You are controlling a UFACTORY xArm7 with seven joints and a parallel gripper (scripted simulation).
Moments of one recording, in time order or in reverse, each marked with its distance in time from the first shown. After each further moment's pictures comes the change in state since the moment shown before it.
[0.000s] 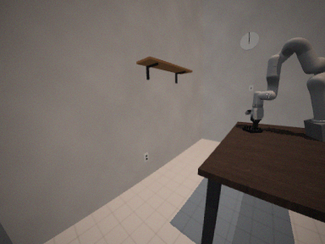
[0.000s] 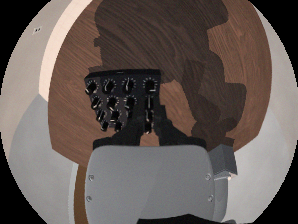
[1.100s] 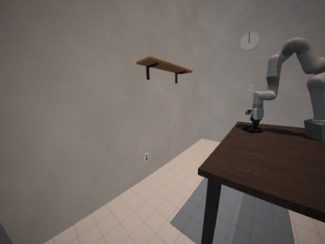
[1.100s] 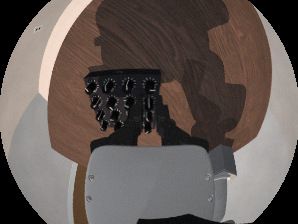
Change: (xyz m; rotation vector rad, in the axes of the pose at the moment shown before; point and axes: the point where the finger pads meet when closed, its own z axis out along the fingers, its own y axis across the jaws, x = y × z) arm 0.000 0.000 0.000 0.001 -0.001 -0.008
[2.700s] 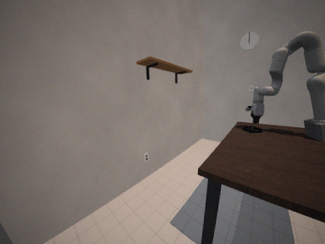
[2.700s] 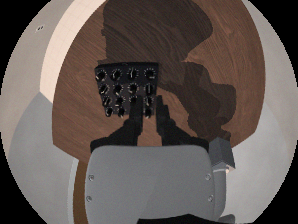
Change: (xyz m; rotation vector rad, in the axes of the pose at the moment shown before) arm 0.000 0.000 -0.036 0.000 0.000 0.000
